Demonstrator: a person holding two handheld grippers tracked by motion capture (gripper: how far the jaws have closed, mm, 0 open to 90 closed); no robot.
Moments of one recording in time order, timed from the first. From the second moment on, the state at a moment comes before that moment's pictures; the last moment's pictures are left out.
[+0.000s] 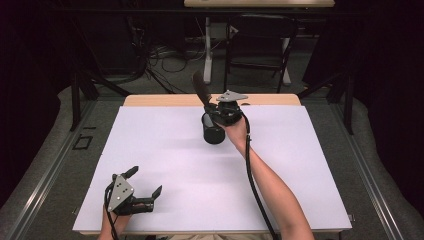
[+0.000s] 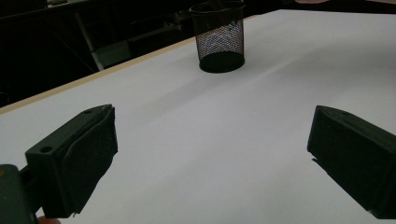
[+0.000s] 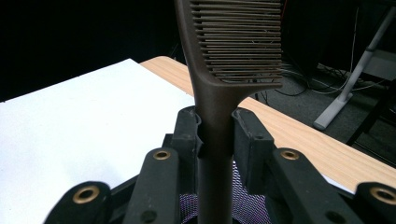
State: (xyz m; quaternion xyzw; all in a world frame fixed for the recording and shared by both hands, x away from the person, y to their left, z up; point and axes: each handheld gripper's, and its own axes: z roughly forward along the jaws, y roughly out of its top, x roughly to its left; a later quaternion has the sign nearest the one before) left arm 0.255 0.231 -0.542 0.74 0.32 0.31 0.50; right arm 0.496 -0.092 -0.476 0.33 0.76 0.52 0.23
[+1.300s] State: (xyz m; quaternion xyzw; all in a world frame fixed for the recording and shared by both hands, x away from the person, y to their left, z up) left arm 0.256 0.231 -0.542 0.74 0.32 0.31 0.50; right arm 0.497 -0.097 -0.493 0.34 0.76 0.50 0.22
